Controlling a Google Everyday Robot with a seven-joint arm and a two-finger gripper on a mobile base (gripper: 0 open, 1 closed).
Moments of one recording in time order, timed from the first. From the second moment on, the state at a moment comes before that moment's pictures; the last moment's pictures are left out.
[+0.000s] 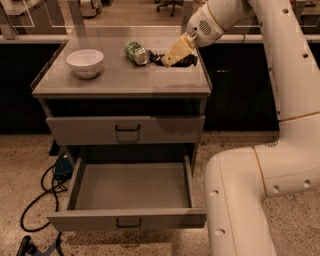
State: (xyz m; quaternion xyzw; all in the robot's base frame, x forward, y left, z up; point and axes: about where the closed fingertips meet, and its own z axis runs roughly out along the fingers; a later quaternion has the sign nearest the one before) arm 0.696 -0.066 0.957 -0.48 0.79 0.22 0.30
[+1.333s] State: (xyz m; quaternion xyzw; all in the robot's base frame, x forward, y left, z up) arm 0.687 -0.051 0.787 -0.41 0.85 0.27 0.19
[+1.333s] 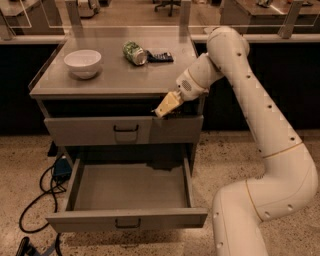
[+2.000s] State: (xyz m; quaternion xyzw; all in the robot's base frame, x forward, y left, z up) arm 0.629 -0.056 0.736 -0.36 0.87 0.29 0.16
